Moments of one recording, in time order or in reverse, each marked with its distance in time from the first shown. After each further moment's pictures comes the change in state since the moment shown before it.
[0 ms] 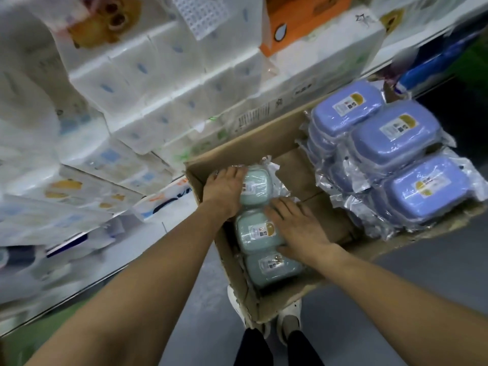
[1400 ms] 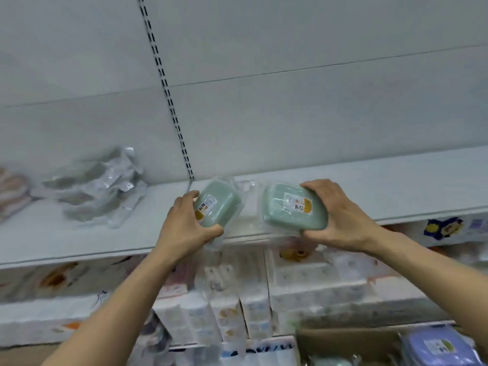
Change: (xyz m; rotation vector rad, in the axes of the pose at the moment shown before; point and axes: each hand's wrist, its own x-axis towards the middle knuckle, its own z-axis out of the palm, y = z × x) left_hand -0.306 -0.179 -0.346 -0.535 0.962 -0.517; right_hand 0.019 -0.122 -0.464 0.287 0.762 -0.597
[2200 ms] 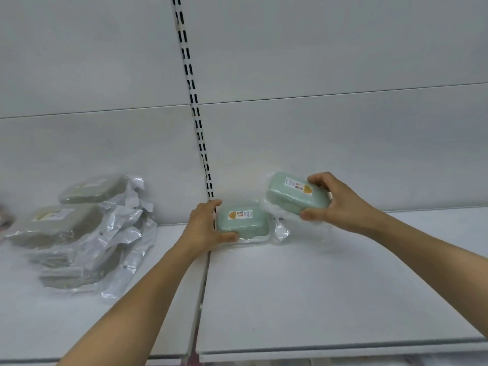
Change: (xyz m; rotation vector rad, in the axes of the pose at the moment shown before) left_hand 0.212 -0.105 0.025 -0.153 -0.147 0.002; right_hand 0.225 0.022 0.063 0.308 -0.095 0.310
